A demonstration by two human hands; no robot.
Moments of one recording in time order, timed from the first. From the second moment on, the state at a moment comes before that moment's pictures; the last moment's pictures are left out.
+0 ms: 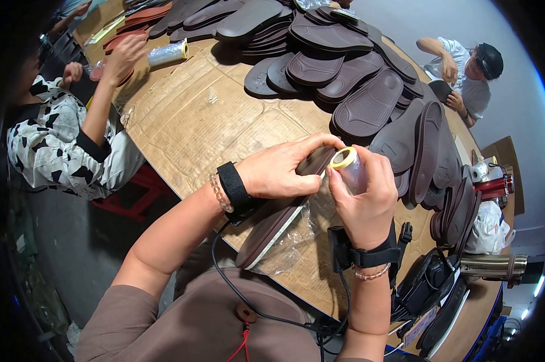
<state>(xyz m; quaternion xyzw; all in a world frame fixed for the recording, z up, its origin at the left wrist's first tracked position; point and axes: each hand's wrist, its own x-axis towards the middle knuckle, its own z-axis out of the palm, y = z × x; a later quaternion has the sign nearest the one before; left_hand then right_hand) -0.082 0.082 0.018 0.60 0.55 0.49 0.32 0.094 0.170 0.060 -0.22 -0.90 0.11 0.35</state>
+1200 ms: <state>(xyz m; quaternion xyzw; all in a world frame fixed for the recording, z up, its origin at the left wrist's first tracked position) -0.045 0.082 0.027 0.61 0.64 0.39 0.25 0.092 0.211 0.066 -0.29 -0.73 0.36 0.49</state>
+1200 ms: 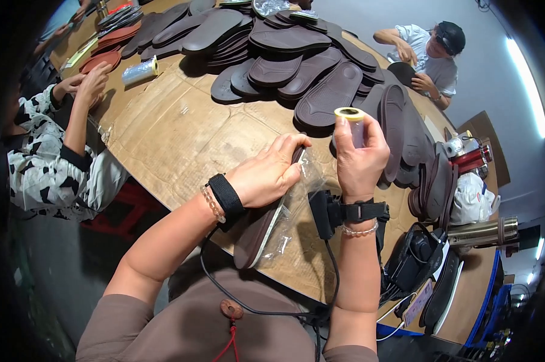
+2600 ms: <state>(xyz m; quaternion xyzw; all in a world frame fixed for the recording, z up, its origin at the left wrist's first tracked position) -0.061 0.074 0.012 0.58 0.56 0.51 0.29 0.092 0.218 0.096 -0.27 -0.78 0.56 0.04</state>
